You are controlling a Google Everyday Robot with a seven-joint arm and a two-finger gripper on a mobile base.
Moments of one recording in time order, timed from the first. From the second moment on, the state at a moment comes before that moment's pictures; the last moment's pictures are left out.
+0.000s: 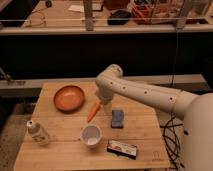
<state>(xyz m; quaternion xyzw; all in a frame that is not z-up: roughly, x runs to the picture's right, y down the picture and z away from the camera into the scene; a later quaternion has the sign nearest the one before) -0.011 0.087 0.836 -0.24 -0.14 -0.21 0.94</state>
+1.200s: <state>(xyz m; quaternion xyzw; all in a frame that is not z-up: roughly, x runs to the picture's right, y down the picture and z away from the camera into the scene) -0.027 0.095 0.741 -0.24 -0.18 -0.26 0.92</state>
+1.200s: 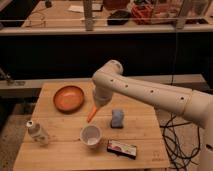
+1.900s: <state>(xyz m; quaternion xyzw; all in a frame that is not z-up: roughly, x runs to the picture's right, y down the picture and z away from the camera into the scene) -0.055 0.121 0.762 -0.24 -0.19 -0.27 0.91</state>
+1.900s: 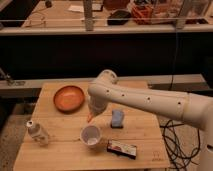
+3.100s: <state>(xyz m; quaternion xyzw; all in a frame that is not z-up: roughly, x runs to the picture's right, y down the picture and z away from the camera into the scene) -0.067 0.035 0.953 -0.24 -0.24 -0.32 0.88</state>
